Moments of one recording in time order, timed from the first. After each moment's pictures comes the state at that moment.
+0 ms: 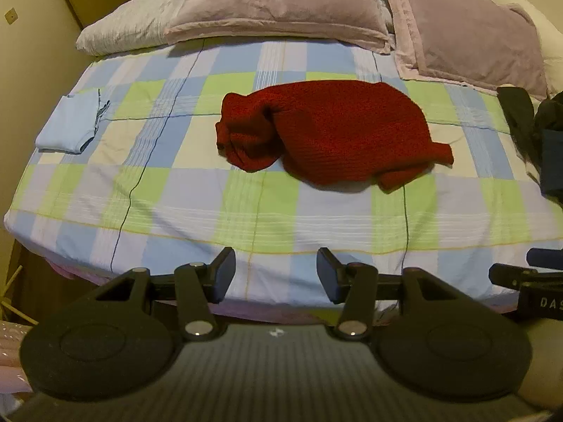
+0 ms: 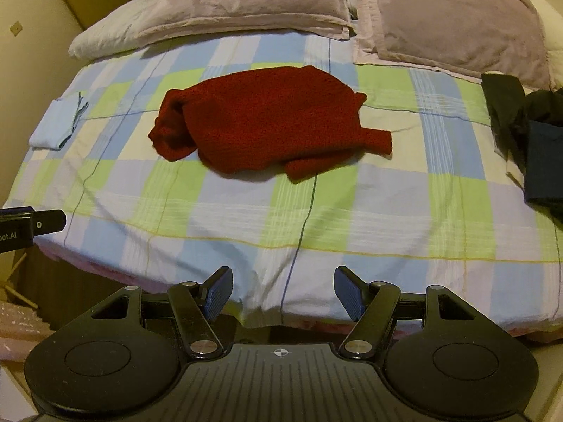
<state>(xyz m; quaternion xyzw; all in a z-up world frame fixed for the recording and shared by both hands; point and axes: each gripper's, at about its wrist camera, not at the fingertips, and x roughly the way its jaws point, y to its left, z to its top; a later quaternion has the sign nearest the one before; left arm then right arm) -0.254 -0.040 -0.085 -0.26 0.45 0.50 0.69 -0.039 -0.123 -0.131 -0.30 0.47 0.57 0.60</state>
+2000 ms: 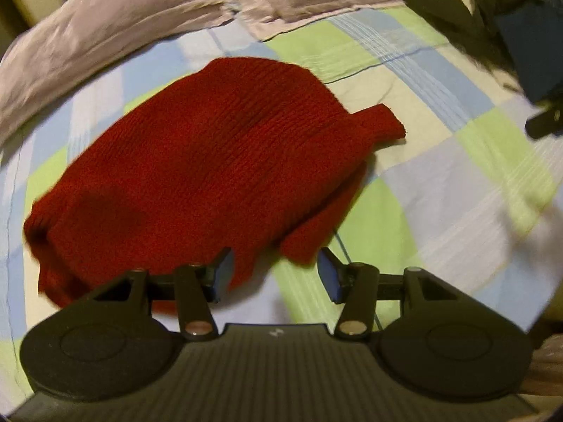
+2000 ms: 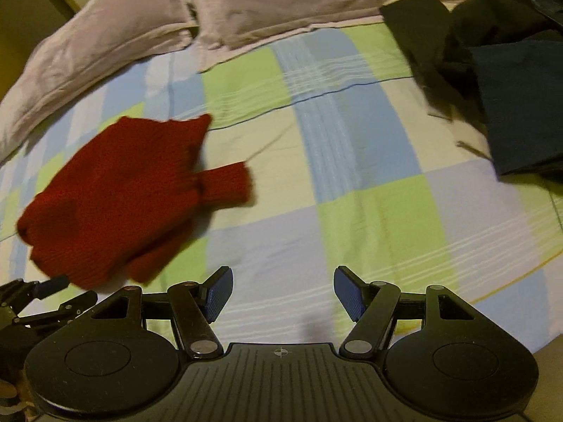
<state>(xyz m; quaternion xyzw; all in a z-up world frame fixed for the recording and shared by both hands) -0.014 0.076 -0.296 -0.12 0.52 0.31 0.79 0.191 -0.028 -0.252 -0.21 0.56 0.45 0.67</state>
